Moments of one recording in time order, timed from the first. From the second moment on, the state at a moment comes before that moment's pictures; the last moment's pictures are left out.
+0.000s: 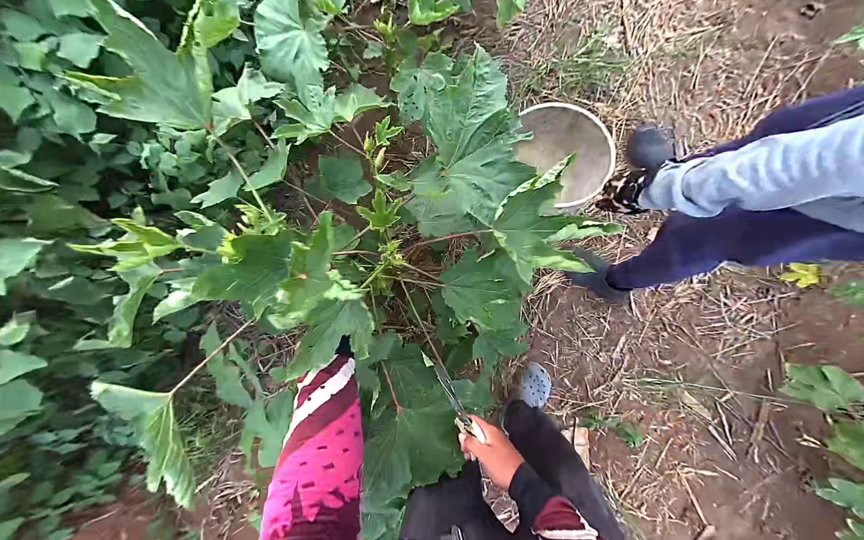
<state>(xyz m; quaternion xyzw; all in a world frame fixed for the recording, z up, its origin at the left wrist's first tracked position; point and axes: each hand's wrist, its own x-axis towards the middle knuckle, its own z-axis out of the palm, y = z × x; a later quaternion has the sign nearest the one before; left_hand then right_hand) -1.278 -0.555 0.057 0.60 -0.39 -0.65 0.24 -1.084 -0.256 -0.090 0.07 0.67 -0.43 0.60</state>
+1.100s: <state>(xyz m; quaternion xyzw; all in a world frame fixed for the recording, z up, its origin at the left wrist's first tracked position) -1.174 -0.622 -0.043 0.54 -0.68 -0.48 0.14 -1.202 -0.309 -0.052 -0.13 0.72 -0.28 0.62</state>
